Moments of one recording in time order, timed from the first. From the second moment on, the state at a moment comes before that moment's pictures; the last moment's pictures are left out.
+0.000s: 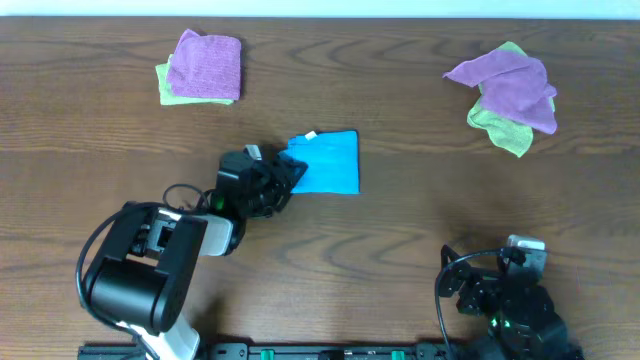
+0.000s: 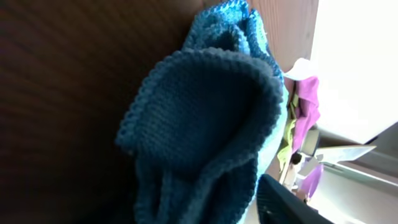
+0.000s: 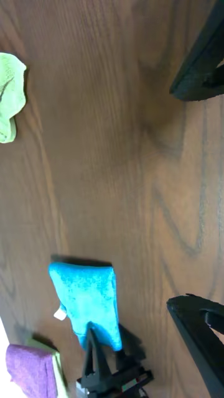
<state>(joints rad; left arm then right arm) -0.30 1.83 0.53 0.67 0.48 -1.29 0.51 0.18 0.54 -0.98 0.31 0.57</state>
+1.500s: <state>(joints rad) 0.02 2.03 1.73 -0.20 0.54 -0.88 0.51 0.18 0.54 -0.98 0.31 0.57</state>
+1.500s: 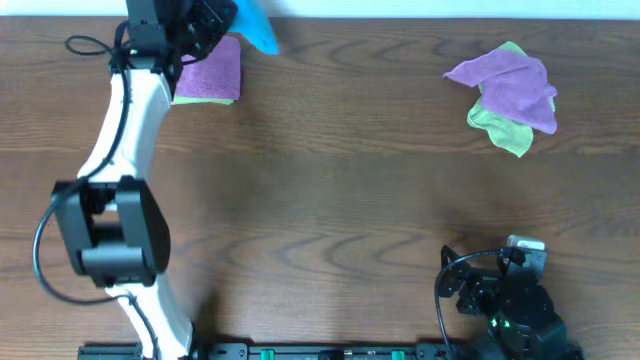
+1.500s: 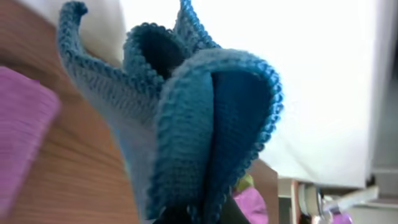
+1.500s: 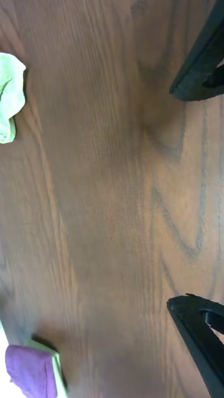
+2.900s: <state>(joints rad) 0.23 2.22 1.73 -0.44 0.49 -0.59 0.51 0.18 0.54 -0.98 0.31 0.57</state>
